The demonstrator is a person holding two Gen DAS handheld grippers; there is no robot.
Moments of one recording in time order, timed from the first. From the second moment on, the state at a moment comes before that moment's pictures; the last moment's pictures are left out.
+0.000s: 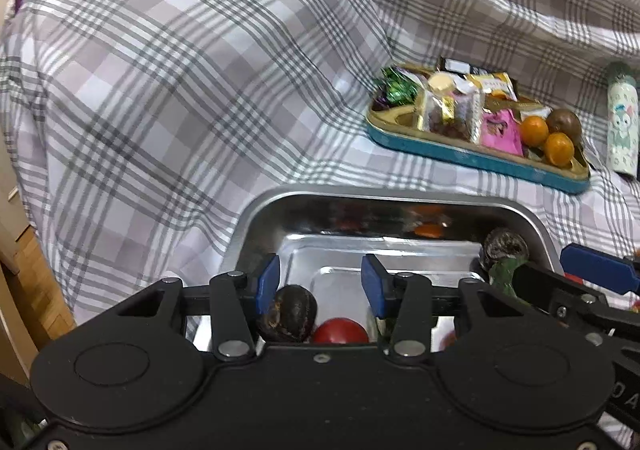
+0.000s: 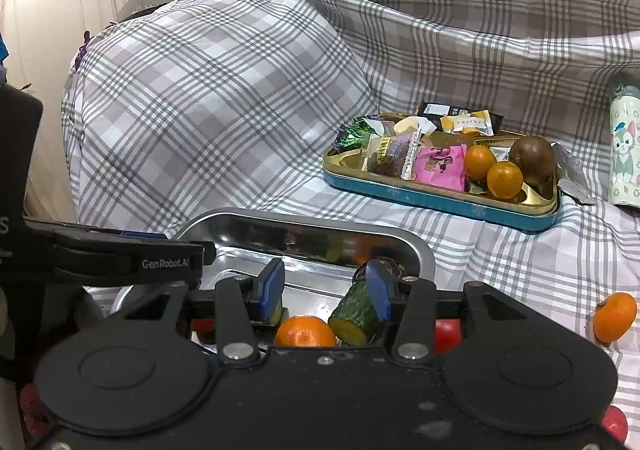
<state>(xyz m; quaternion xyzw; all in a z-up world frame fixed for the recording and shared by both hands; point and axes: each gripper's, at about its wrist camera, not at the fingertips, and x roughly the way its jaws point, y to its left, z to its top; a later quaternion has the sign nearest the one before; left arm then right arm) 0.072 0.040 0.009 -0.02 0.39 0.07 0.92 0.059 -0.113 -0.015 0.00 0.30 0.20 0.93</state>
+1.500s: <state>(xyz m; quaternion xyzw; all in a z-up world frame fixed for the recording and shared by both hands) 0.025 -0.104 0.032 0.05 0.39 -0.13 0.91 0.094 -0.341 -0.006 0.15 0.41 -0.06 0.90</state>
